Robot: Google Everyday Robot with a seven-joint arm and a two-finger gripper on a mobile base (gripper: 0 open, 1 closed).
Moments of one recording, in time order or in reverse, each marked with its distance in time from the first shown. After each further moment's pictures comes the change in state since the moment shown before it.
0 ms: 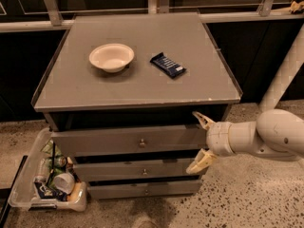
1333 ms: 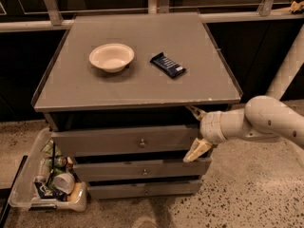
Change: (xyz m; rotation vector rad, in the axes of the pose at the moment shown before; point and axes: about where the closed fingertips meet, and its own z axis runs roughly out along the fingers) arm 0.009 -0.035 0.034 -0.058 -0.039 -0.069
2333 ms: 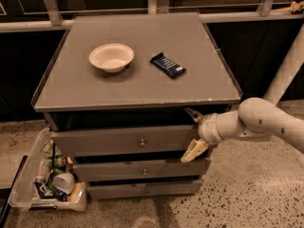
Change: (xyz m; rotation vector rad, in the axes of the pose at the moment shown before) arm 0.025 0.001 0.025 -0.037 0.006 0.091
